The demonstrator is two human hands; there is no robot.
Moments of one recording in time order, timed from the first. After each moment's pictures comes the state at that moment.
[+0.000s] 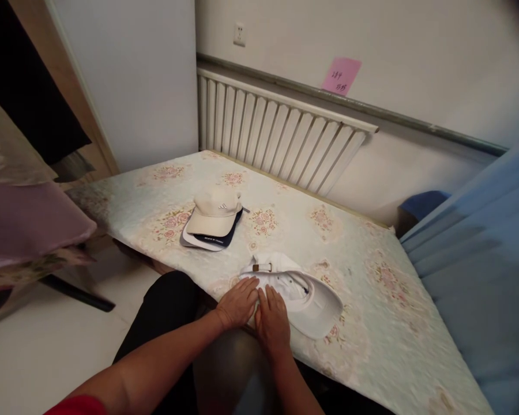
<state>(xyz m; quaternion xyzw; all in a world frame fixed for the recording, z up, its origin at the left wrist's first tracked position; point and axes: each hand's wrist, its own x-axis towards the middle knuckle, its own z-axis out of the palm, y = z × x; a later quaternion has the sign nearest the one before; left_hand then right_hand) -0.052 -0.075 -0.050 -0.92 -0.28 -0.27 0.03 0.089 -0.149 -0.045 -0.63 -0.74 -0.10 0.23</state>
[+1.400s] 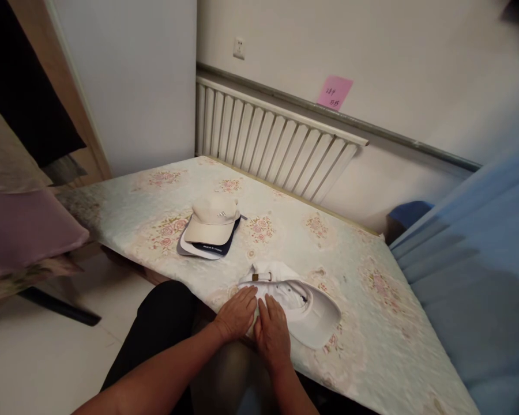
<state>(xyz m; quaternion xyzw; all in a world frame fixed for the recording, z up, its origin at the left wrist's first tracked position) -0.053 -0.072 -0.054 -0.91 -0.30 -0.27 0.02 0.088 -0.148 -0.048 -0.63 -0.74 -0.12 0.22</state>
